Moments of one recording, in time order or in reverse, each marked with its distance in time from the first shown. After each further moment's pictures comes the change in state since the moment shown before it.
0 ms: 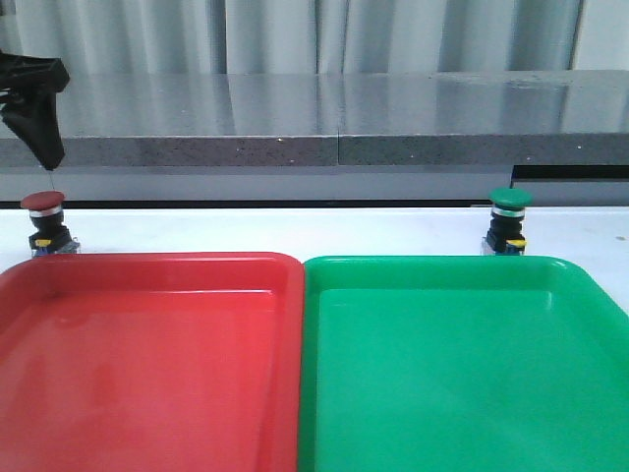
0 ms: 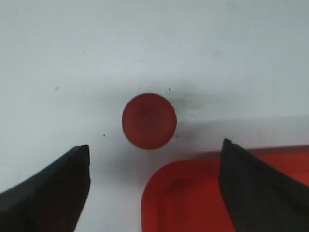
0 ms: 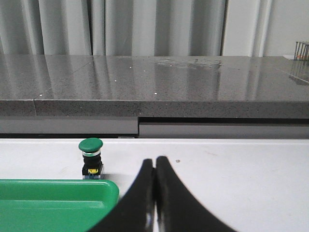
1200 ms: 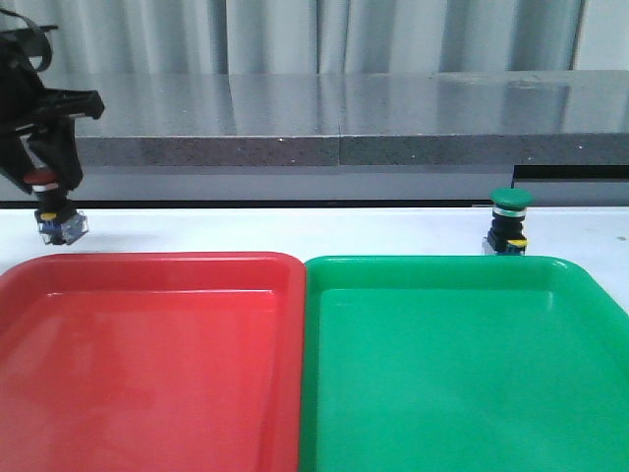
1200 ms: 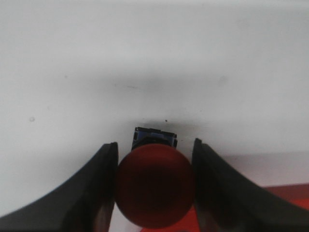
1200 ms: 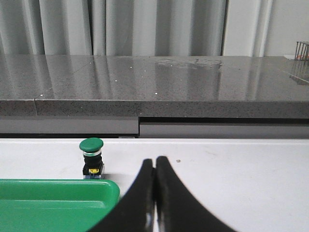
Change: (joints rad) left arm -0.004 0.139 -0.130 -0.044 -0.003 0.000; right arm 0.000 0.000 0.000 0.000 0.000 0.000
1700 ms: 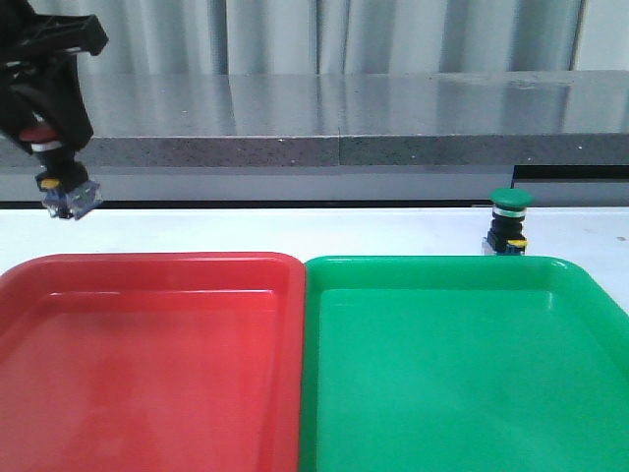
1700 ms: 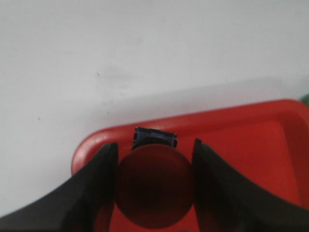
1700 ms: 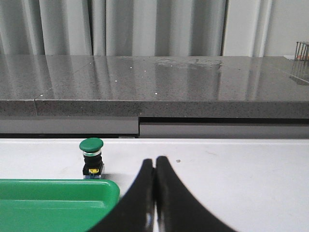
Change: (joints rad) left arm -0.143 -0.322 0.284 -0.002 -0.014 0.000; right arm 0.000 0.000 0.000 0.000 0.000 0.000
